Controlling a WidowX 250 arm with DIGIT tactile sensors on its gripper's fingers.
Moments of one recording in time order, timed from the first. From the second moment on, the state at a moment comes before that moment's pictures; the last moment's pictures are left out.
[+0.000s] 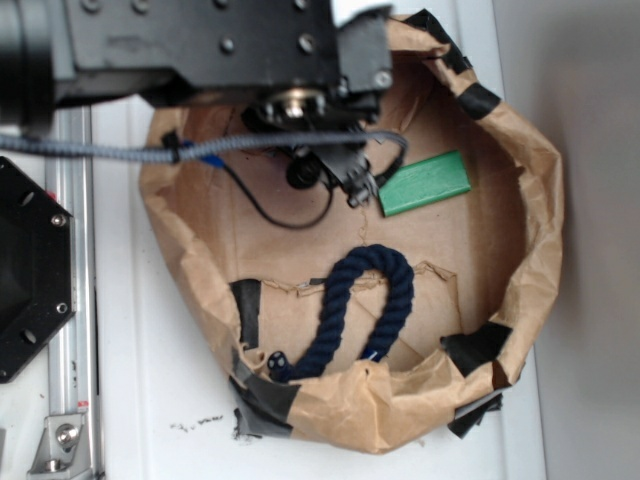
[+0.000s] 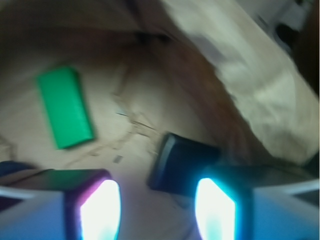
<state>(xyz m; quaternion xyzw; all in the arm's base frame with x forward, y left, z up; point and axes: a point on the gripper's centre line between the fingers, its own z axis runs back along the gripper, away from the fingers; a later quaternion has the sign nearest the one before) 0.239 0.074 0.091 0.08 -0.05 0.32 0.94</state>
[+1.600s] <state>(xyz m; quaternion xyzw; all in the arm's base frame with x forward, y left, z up) 0.231 0.103 0.025 0.07 -0.03 0.41 0.91</state>
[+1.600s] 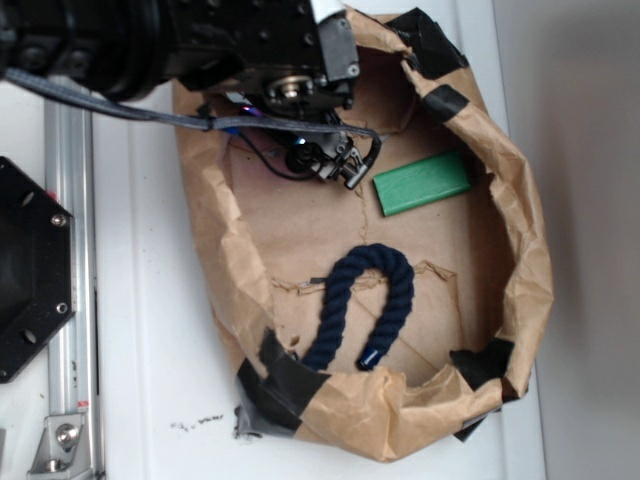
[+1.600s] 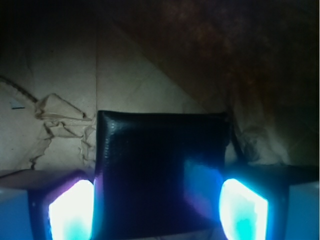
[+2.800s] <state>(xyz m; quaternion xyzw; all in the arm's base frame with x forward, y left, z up) 0.228 0.109 0.027 0.09 -0.04 0.43 0.90</state>
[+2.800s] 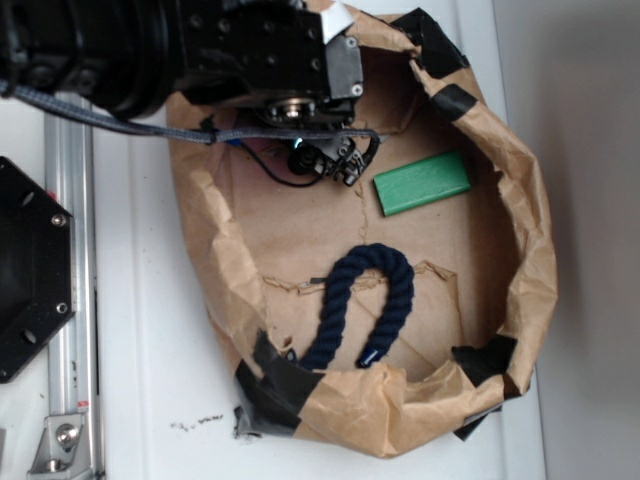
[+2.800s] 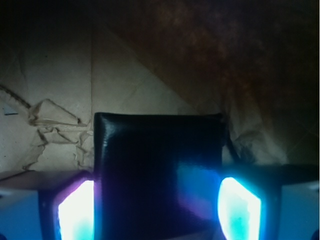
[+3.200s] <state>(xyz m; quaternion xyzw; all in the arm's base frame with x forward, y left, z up) 0.239 0.081 0.047 0.05 -0.03 0.35 0.94</state>
